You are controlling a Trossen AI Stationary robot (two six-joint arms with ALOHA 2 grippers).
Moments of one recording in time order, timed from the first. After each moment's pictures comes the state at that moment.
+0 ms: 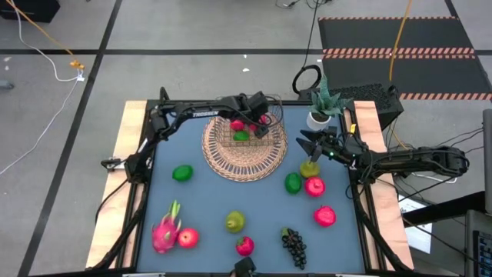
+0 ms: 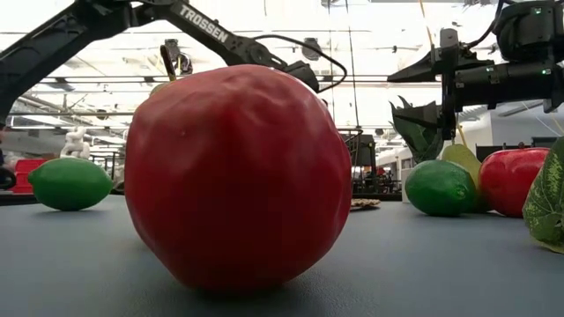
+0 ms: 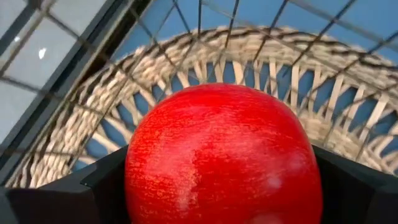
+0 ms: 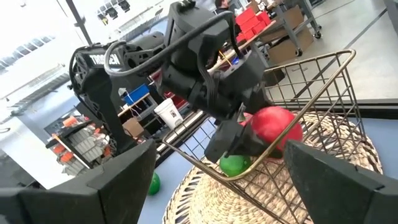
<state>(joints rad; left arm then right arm) 0.42 2.23 1.81 -0.60 -0.08 -0.08 -0.24 0.79 0.02 0.82 0.23 0.62</state>
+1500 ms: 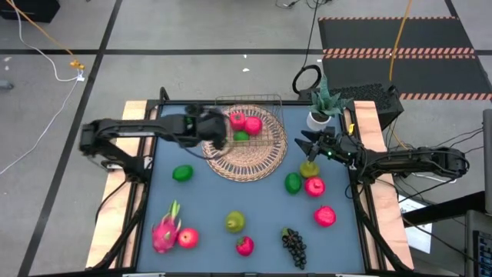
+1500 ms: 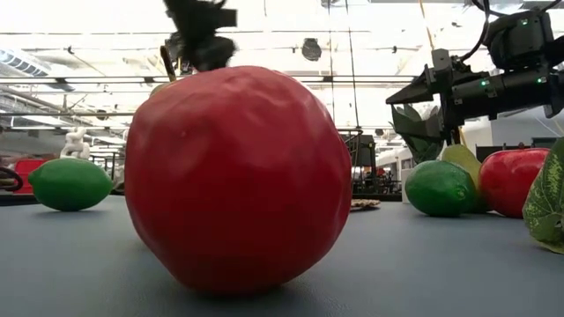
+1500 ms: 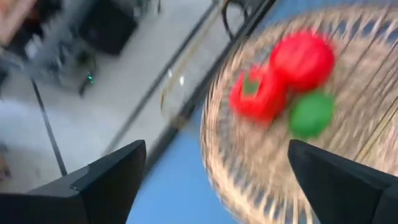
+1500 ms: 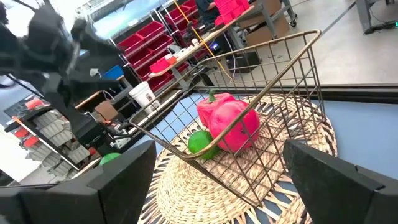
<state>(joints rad) 0.12 1.46 1.31 -0.91 -0.73 -0.25 -0.28 0.81 0.02 0.72 0.23 0.59</state>
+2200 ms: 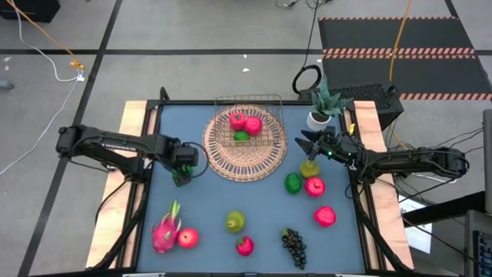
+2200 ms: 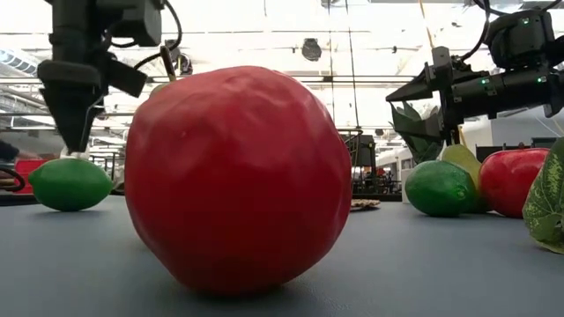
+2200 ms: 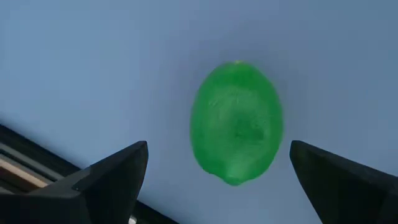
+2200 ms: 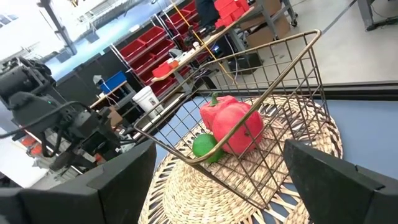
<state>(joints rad) 0.01 1.21 0.82 -1.16 -0.09 -0.53 -0.28 0.81 0.02 0.74 0.24 0.63</state>
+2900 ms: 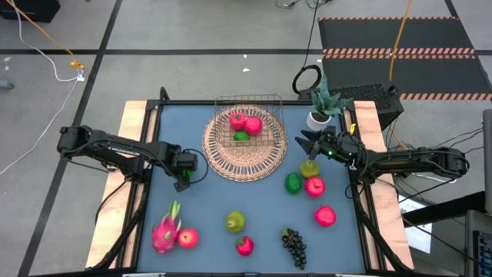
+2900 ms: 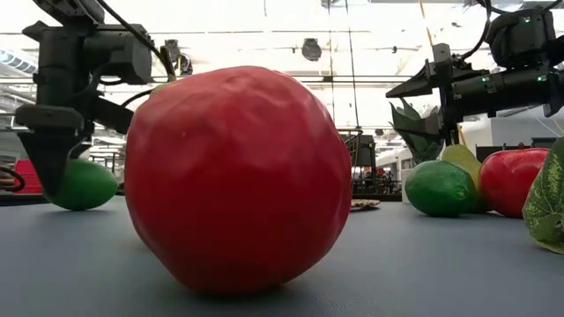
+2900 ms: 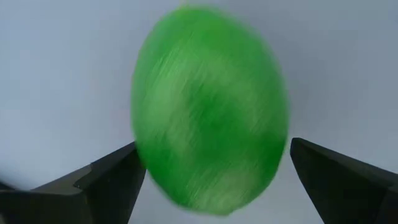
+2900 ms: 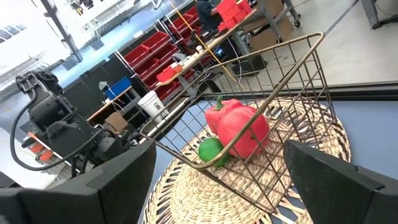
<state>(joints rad) 0.01 1.23 0.61 -0.93 -0.03 -0.52 -0.28 0.81 0.02 0.76 0.23 0.65</state>
